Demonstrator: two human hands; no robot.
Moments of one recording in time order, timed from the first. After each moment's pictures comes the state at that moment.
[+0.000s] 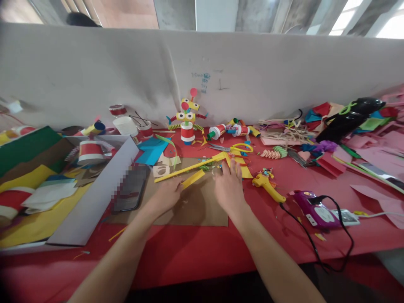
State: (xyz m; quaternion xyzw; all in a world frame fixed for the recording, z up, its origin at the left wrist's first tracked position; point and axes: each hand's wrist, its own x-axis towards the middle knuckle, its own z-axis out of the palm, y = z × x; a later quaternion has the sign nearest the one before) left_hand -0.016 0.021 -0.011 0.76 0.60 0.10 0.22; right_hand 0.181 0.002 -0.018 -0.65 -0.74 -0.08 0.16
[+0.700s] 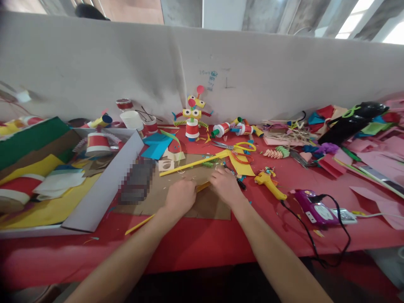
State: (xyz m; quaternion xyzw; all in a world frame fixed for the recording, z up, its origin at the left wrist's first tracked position) left_hand 0.016 -0.010 -0.009 0.80 0.59 0.03 0.06; right_hand 0.185 0.013 -0.029 -0.47 -0.87 -0.08 0.08
